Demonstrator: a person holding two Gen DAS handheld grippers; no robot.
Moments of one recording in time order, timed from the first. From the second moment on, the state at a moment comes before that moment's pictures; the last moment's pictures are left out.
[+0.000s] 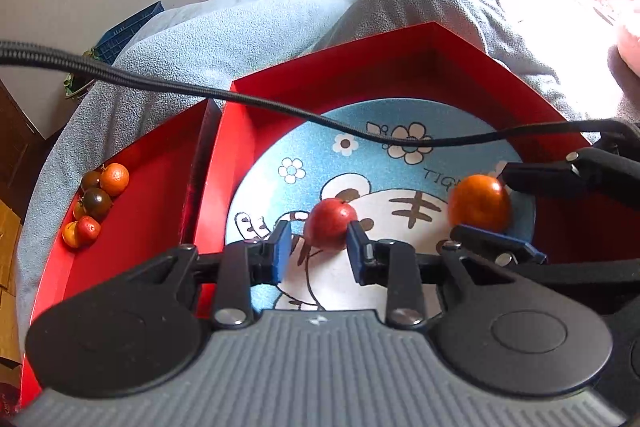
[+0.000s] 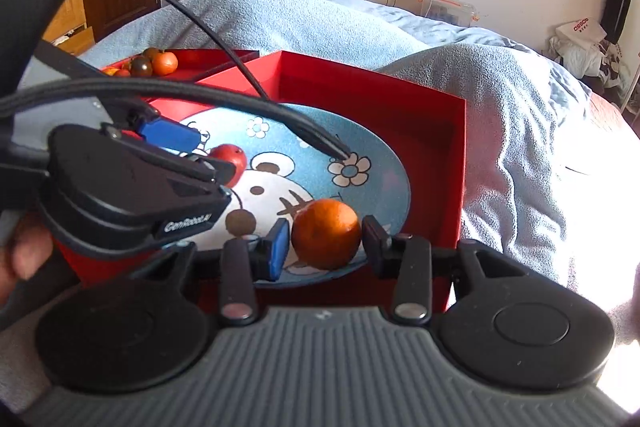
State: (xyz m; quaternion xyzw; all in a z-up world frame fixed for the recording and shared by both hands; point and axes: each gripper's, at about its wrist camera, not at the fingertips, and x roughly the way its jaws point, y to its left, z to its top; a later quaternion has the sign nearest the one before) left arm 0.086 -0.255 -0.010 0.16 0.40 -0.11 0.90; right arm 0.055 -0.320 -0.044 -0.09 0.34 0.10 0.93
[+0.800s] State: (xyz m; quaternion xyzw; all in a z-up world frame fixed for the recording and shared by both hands) left arm 0.077 -0.061 0.038 0.11 0.34 0.03 0.93; right arm 0.100 -0.194 0.078 -0.08 0.28 0.22 0.93
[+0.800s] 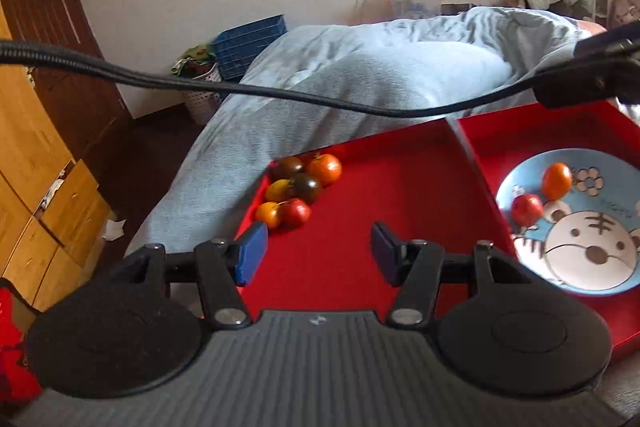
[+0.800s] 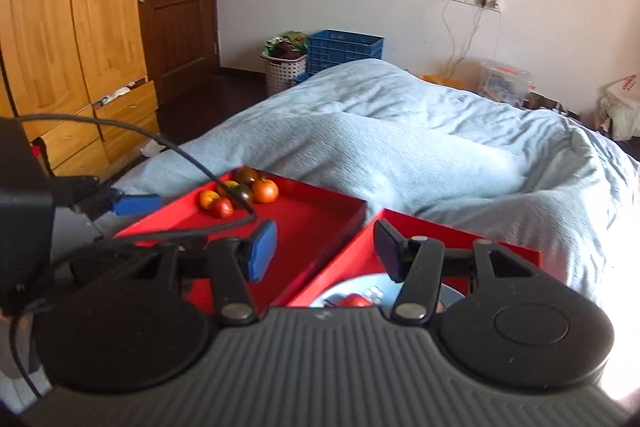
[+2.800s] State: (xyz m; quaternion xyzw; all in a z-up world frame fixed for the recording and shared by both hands) left arm 0.247 -0.040 -0.069 0.14 0.36 0.06 0.92; right arm 0.148 -0.202 0.058 -0.05 0.27 0.22 0.94
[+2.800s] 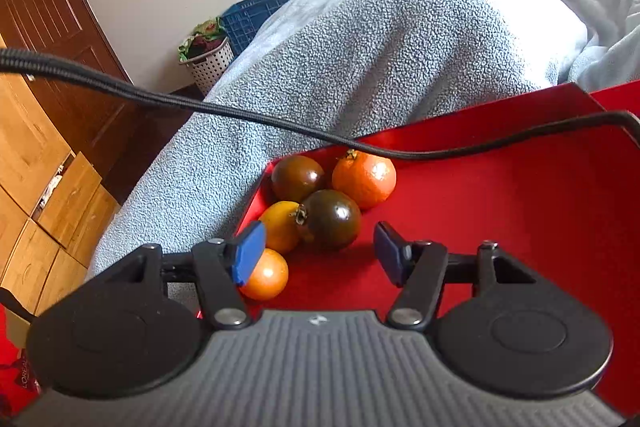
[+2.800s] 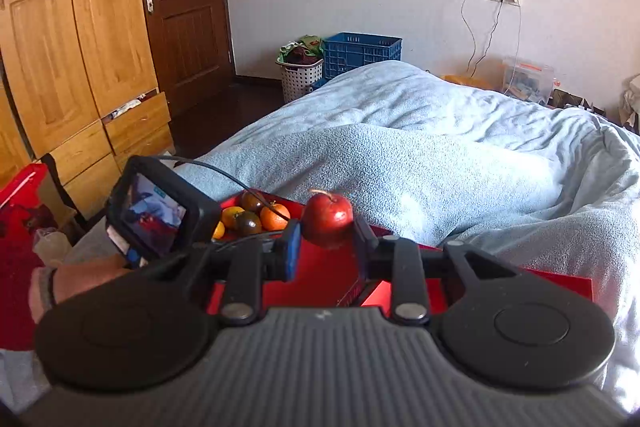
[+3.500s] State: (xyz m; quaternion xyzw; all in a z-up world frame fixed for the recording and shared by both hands) left arm 0.240 -0.034 -0.058 0.12 0.37 0.05 0.92; right arm 0.125 -0.224 0.052 -0.03 0.26 0.22 0.94
